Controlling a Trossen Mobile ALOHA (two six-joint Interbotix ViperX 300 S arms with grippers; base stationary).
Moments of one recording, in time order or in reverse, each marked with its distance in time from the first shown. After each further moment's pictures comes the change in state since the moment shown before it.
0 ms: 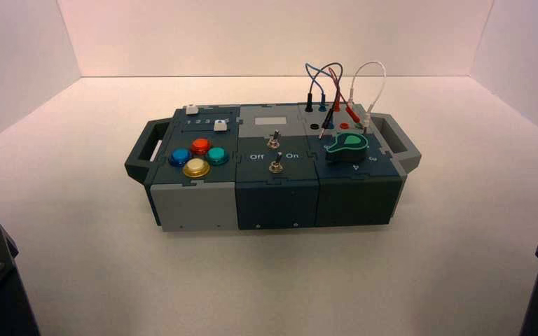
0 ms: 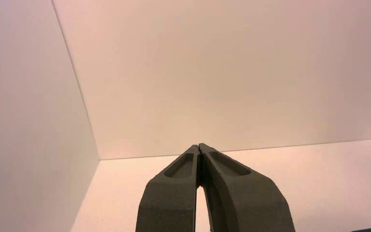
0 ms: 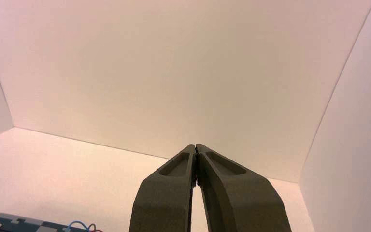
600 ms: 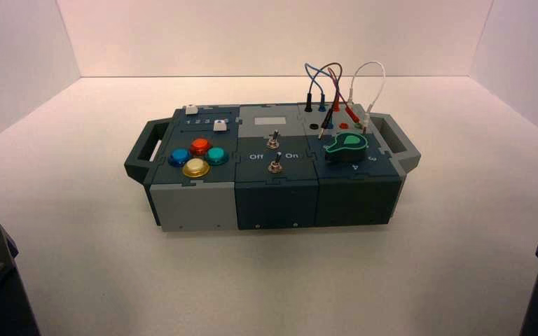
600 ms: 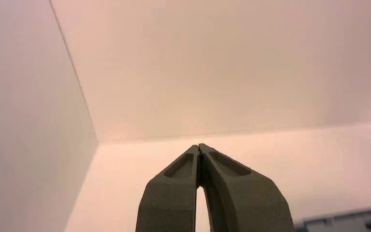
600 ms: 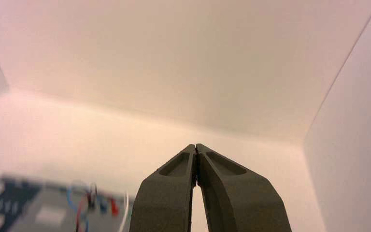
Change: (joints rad) left arm 0.000 0.034 -0.018 0.002 0.130 0.000; right arm 0.000 0.123 -0.026 -0.002 0.170 0.006
